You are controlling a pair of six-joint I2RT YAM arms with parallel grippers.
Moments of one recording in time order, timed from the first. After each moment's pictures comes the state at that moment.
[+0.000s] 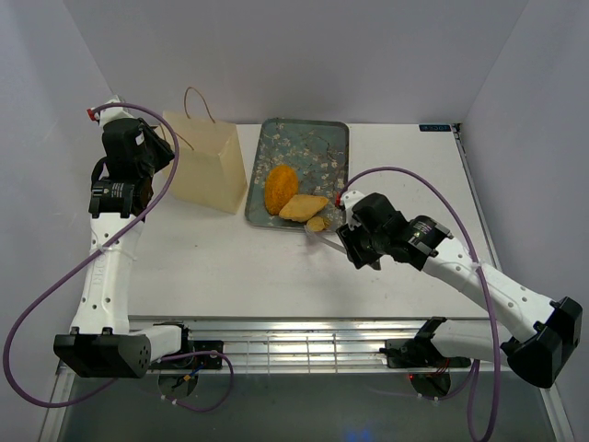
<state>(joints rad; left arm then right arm) -0.02 1.21 1.45 -0.57 -0.21 -0.50 0.81 1.13 1.05 -0.86 0.09 0.10</state>
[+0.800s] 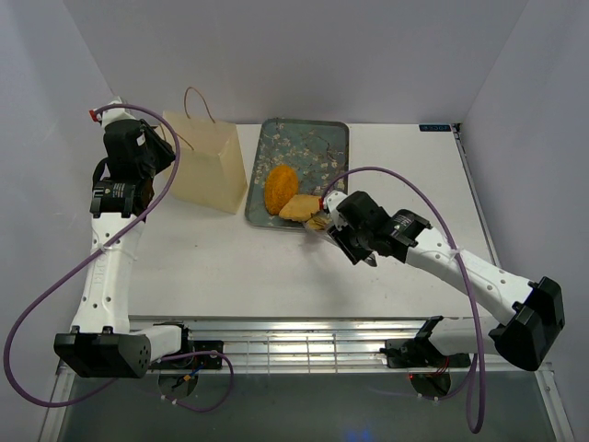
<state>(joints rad) -0.02 1.21 1.43 -0.56 -0.20 -0.50 0.84 1.25 1.09 -0.84 0.14 -0.04</state>
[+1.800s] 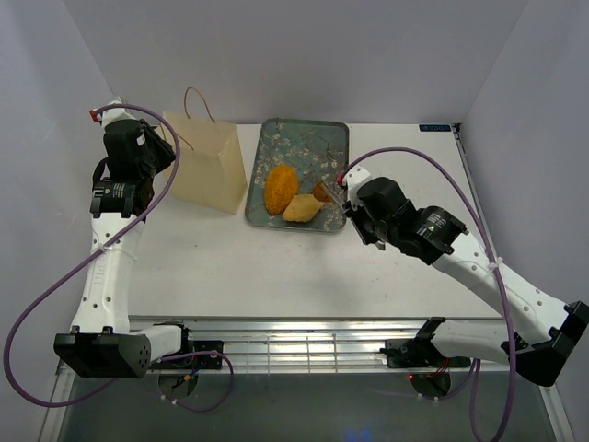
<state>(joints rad) -0.02 1.21 1.43 -0.56 -0.20 -0.50 0.85 1.13 1.22 -0.88 0.29 0.00</state>
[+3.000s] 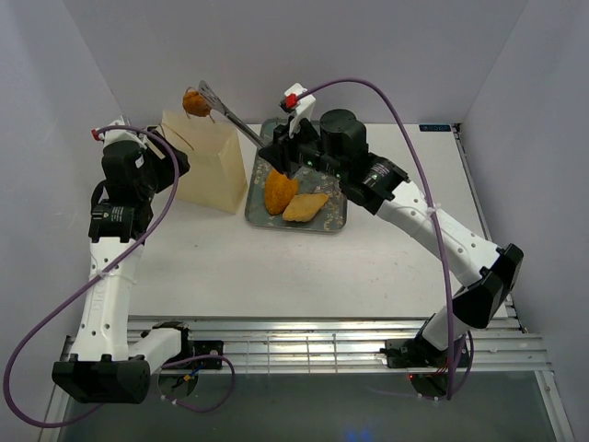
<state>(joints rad) -0.02 1.09 1.32 -0.55 -0.12 -0.52 0.85 1.57 1.72 -0.26 -0.14 0.07</state>
